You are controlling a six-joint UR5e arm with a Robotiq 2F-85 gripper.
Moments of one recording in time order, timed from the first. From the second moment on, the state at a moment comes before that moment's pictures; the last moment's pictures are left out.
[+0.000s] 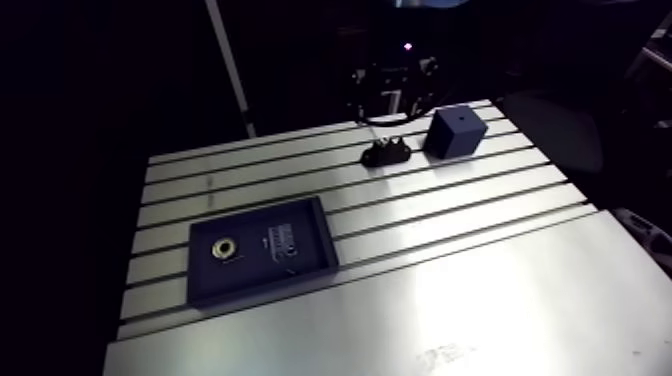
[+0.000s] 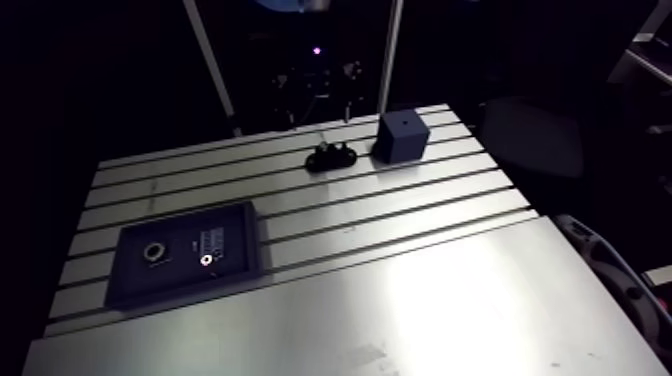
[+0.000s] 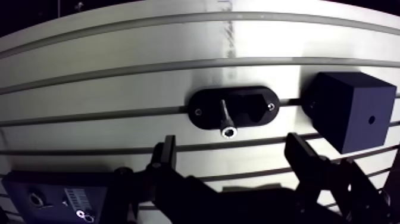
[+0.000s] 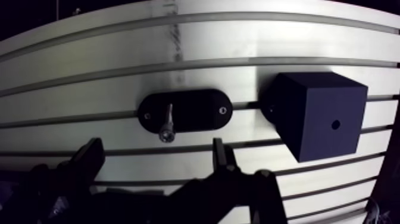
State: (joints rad) arm -0.28 -1.12 1.68 -2.13 -1.59 -1.79
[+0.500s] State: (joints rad) arm -0.29 -1.11 1.70 -2.17 -1.59 -1.81
